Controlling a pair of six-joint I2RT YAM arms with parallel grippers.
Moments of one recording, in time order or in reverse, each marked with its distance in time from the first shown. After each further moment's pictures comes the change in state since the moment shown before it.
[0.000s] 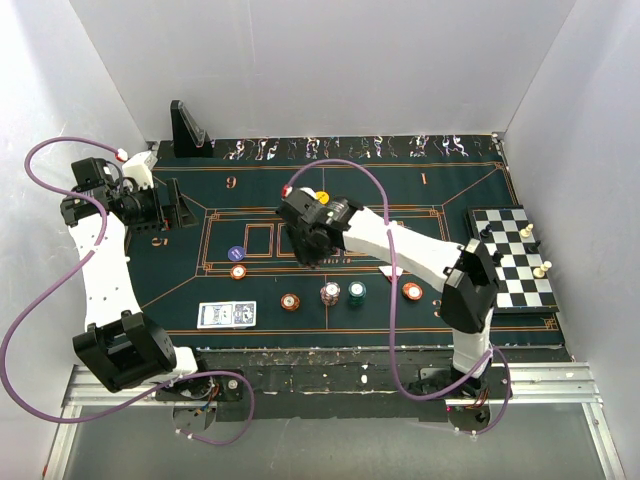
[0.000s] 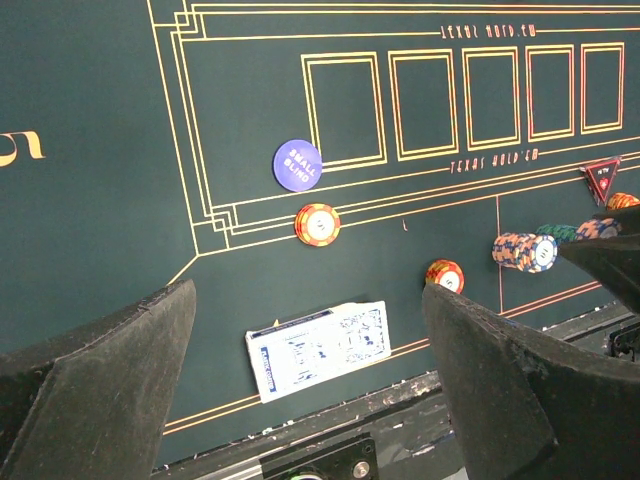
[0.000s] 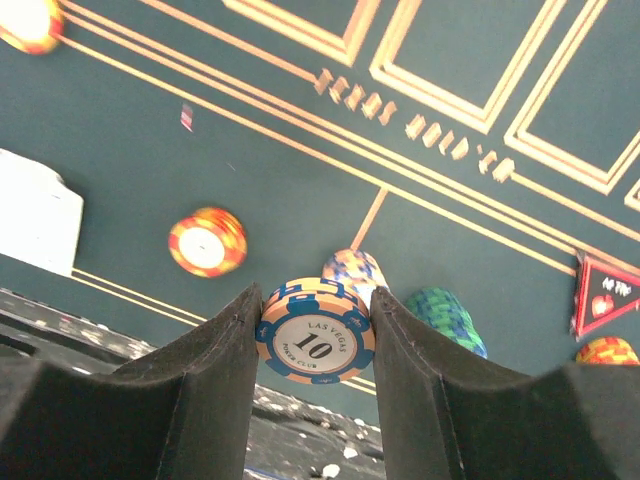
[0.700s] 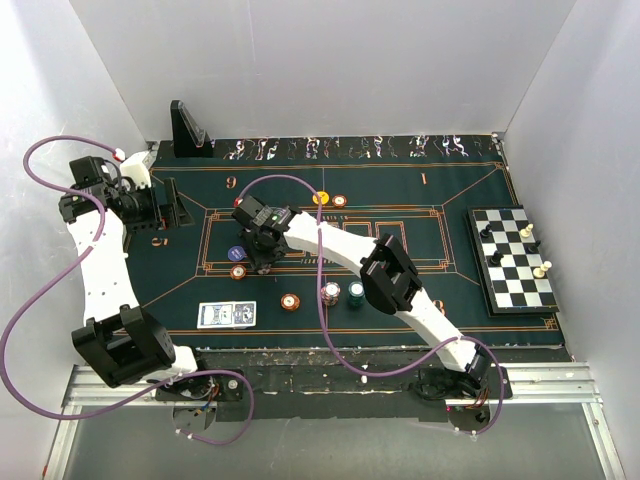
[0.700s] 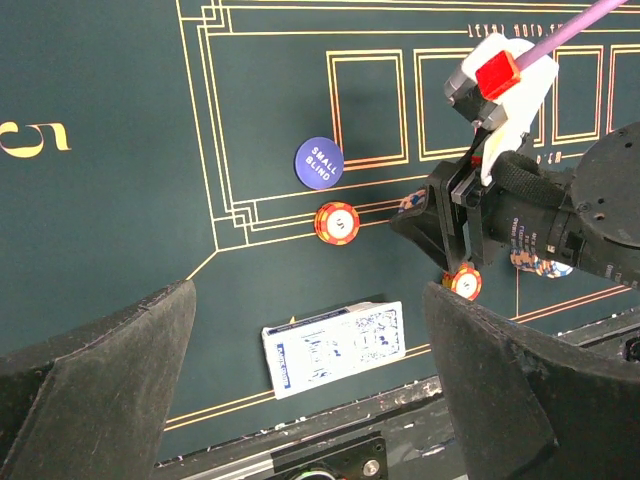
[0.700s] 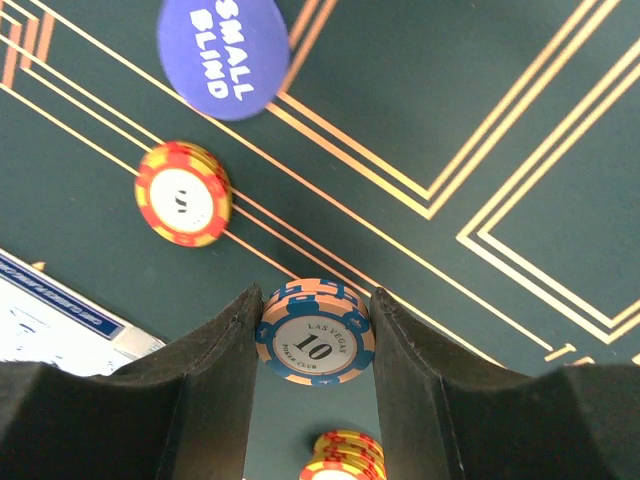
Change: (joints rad) left arm 0.012 0.027 0.017 -0.004 -0.035 0.009; right arm 0.015 0.603 0.613 0.047 -0.192 -0.055
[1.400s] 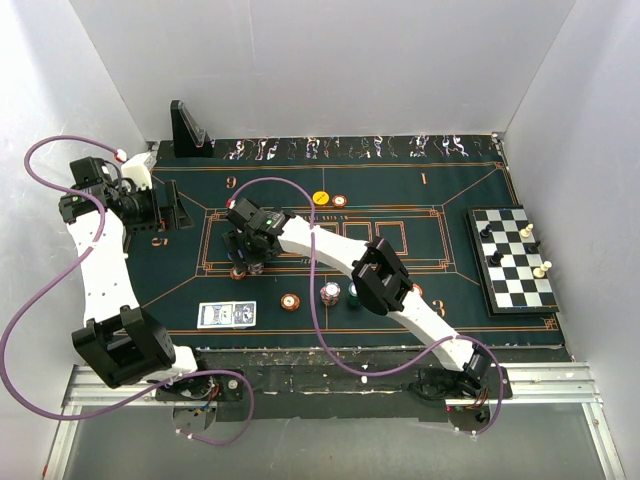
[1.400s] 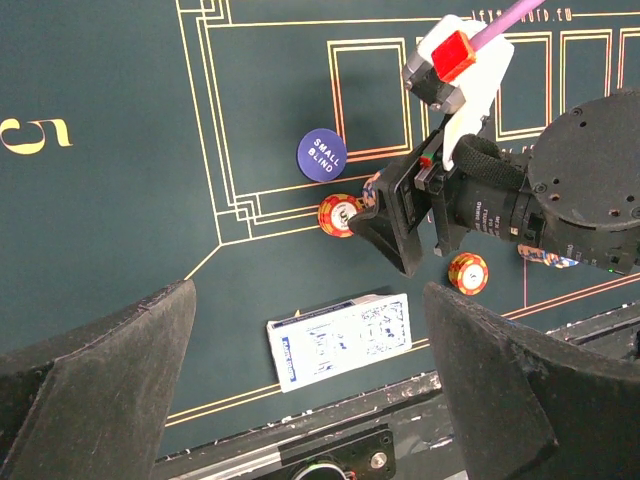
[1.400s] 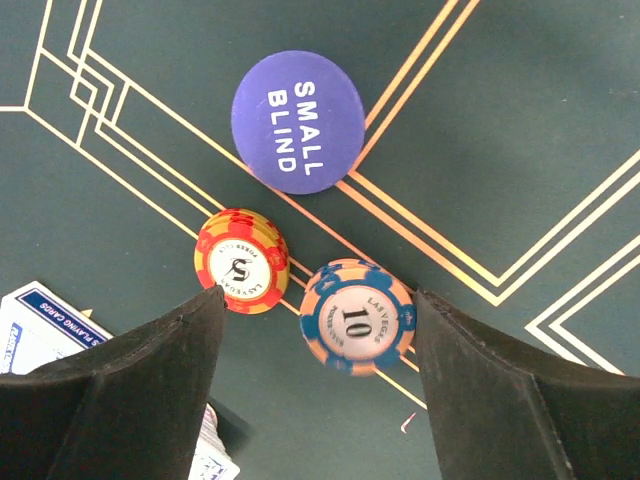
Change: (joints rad) left arm 0.000 -0.002 0.000 -0.016 -0.003 0.035; right arm 0.003 0.091 0.084 0.103 -0.050 0.018
